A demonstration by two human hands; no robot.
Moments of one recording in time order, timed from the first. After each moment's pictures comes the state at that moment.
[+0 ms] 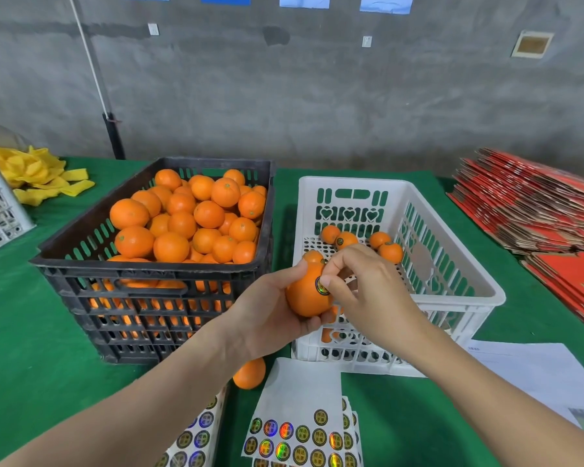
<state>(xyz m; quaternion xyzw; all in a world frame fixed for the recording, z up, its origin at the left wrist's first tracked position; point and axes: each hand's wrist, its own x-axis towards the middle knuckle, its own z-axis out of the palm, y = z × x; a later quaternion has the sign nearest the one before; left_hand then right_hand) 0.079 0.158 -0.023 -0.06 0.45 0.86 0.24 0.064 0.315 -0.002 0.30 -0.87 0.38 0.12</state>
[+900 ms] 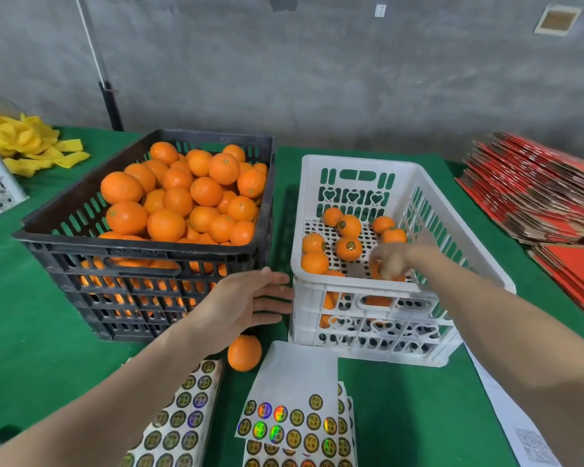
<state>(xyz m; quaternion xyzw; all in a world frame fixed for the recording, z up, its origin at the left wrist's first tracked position) 0.074 0.117 -0.068 -0.11 0.61 0.77 0.13 -0.111 0.364 -0.056 0.14 -0.94 -0.08 -0.29</state>
